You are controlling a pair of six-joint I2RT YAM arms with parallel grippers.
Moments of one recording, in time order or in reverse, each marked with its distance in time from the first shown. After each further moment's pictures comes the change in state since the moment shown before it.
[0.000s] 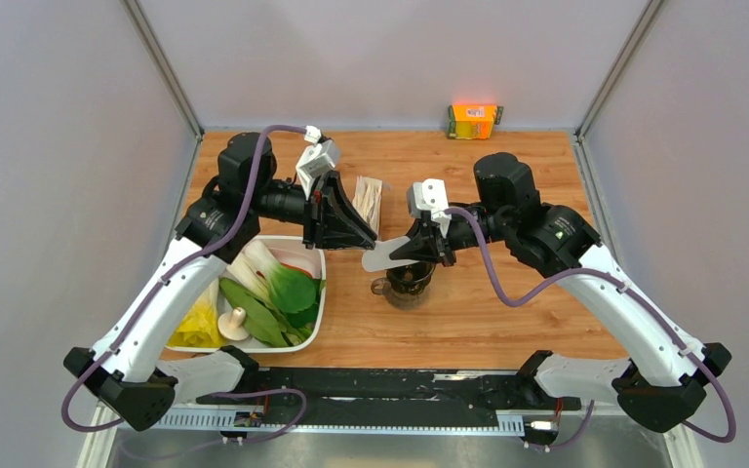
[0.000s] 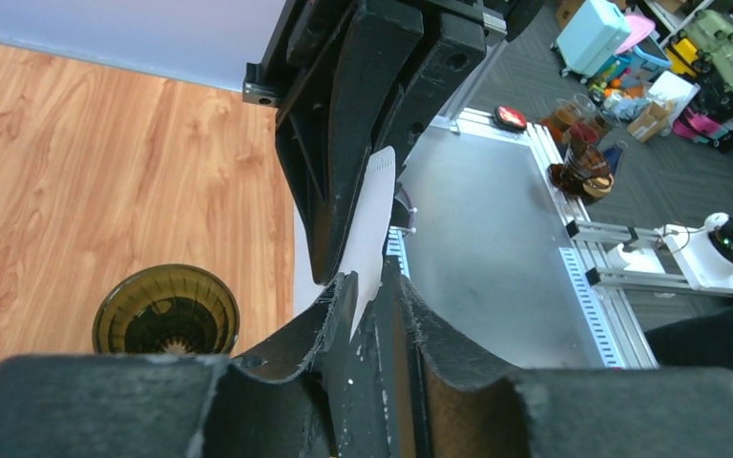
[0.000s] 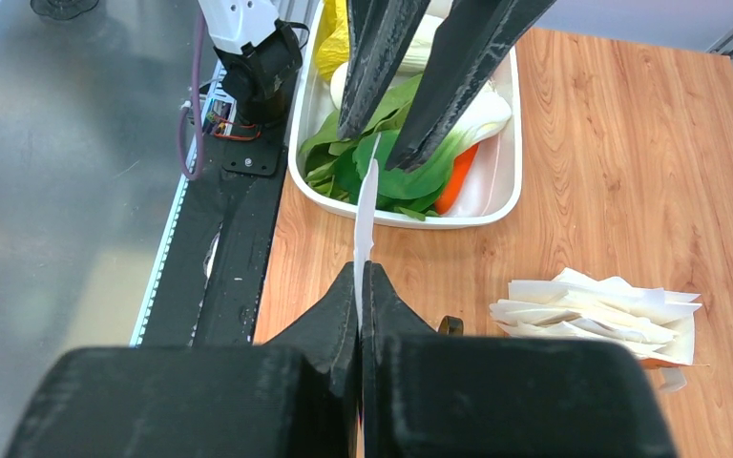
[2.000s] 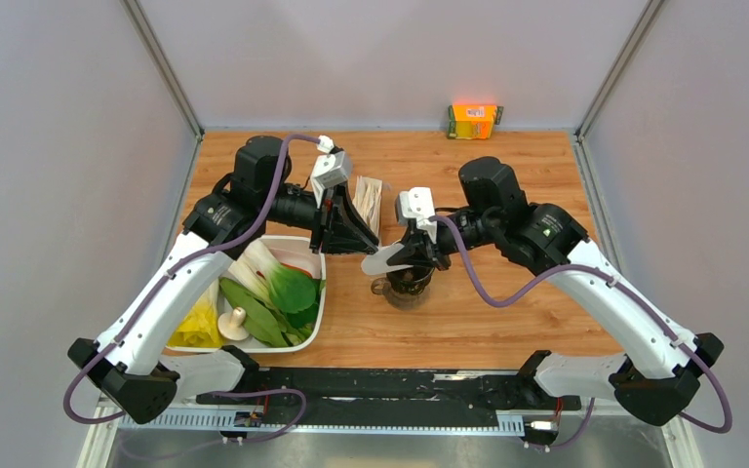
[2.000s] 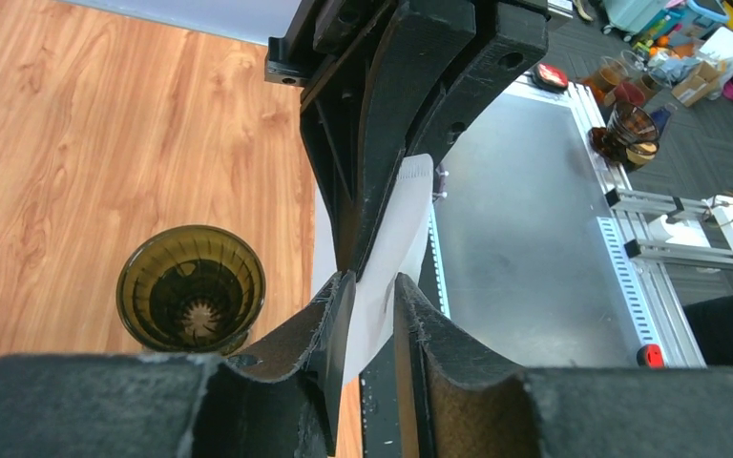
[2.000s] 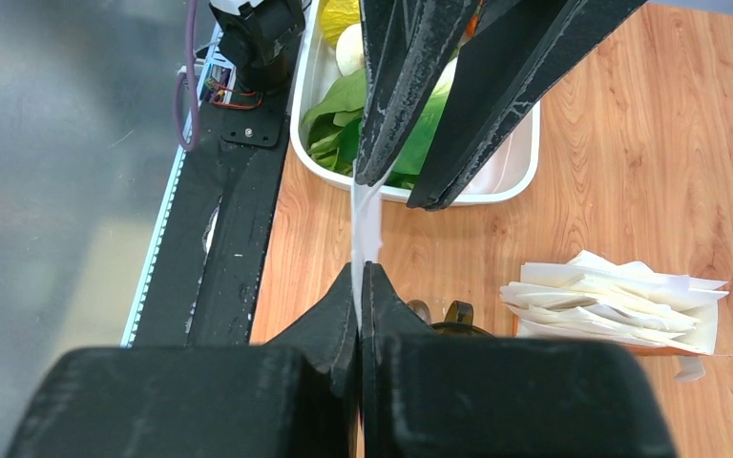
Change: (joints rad) left arm -0.033 0.034 0.023 -0.187 -0.073 0.201; right arm 0.032 0.032 0.000 -0.056 0.045 -0.056
